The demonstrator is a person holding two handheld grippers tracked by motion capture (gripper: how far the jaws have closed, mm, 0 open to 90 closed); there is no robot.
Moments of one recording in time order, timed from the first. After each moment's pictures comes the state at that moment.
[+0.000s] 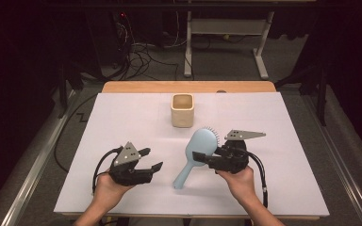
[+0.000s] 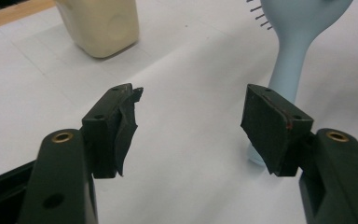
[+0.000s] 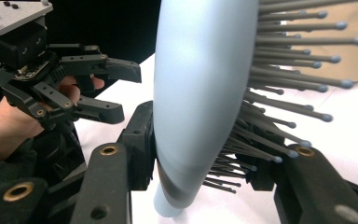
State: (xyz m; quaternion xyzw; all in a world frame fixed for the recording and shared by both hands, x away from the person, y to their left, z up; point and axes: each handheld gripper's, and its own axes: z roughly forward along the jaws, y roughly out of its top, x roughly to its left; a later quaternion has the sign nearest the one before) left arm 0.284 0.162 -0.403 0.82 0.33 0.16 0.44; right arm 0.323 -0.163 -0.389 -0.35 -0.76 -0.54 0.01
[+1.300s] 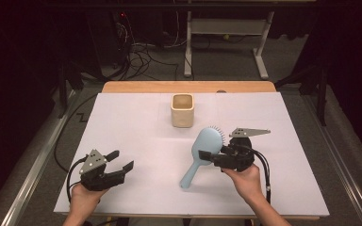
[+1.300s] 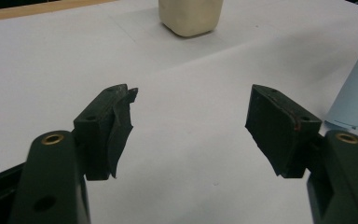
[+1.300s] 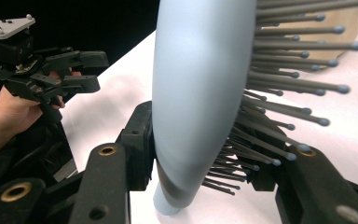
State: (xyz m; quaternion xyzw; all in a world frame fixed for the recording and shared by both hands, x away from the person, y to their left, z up) left arm 0.271 0.237 -0.435 0.76 0.41 0.20 0.46; right arm 0.327 -0.176 -0.386 -0.38 -0.77 -0.51 0.00
